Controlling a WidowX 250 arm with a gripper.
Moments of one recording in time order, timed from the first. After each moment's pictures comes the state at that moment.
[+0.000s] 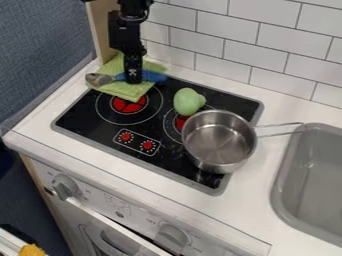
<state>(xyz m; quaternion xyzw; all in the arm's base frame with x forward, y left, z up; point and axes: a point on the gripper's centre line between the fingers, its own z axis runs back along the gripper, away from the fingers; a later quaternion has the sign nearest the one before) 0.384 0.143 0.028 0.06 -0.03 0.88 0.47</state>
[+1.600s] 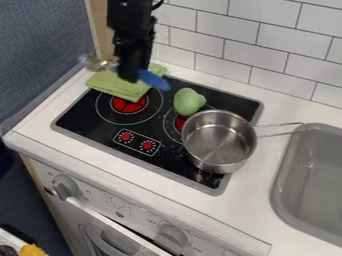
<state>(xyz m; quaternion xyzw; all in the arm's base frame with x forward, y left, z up) 0.311 0.087 0.093 0.11 -0.01 0.73 0.67</state>
